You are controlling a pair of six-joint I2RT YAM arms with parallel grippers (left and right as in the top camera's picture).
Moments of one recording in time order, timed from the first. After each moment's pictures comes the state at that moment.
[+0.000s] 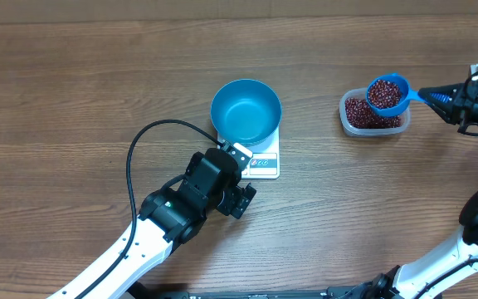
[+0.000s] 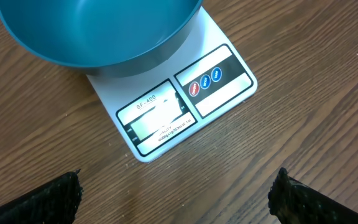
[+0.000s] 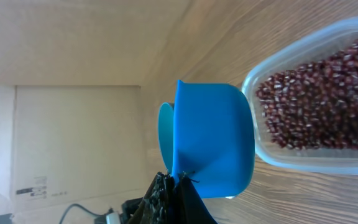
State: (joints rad) left arm -0.70 1.20 0.78 -0.47 -0.11 -0.05; right arm -0.63 2.01 1.73 -1.41 -1.21 -0.24
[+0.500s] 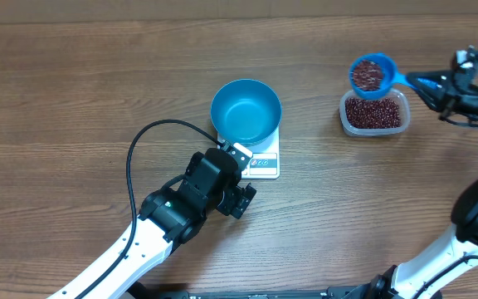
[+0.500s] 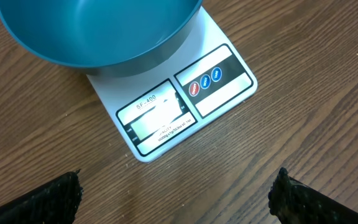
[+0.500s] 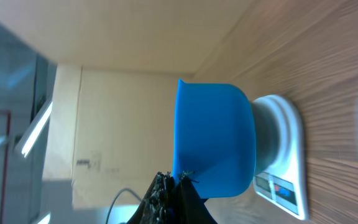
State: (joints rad) left arm -0.70 1.20 0.78 -0.47 -0.11 -0.05; right arm -0.51 2.01 1.73 -1.42 -1.44 -0.24
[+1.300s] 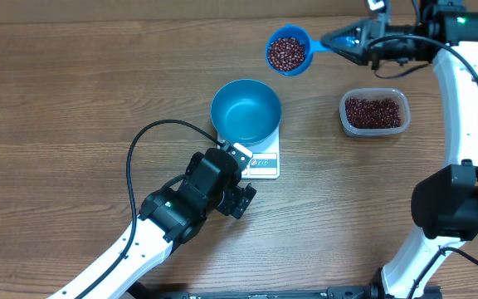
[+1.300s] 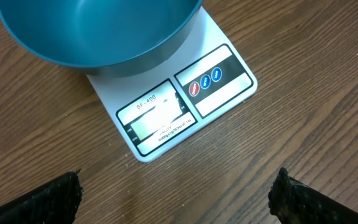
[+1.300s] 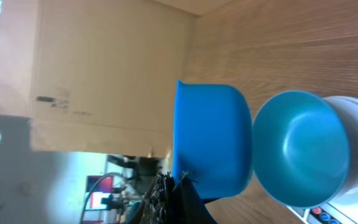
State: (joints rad) left arm -0.70 1.20 0.78 -0.47 -0.11 -0.05; right arm -0.07 2.01 2.06 -1.13 -1.25 0.22
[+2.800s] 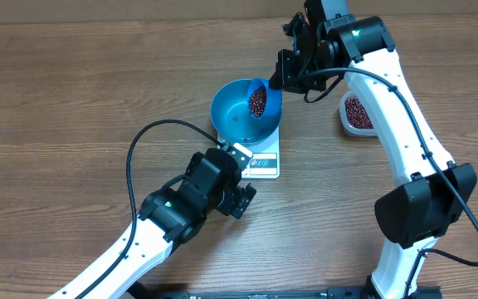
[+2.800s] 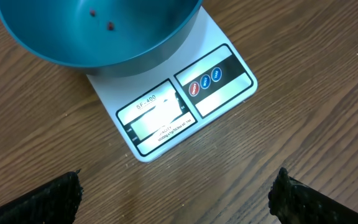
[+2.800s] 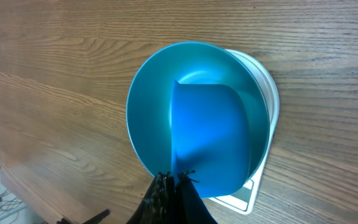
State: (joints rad) left arm -0.70 1.20 0.78 -0.47 -0.11 -0.05; right arm 0.31 2.01 2.06 -1.22 -0.43 0.31
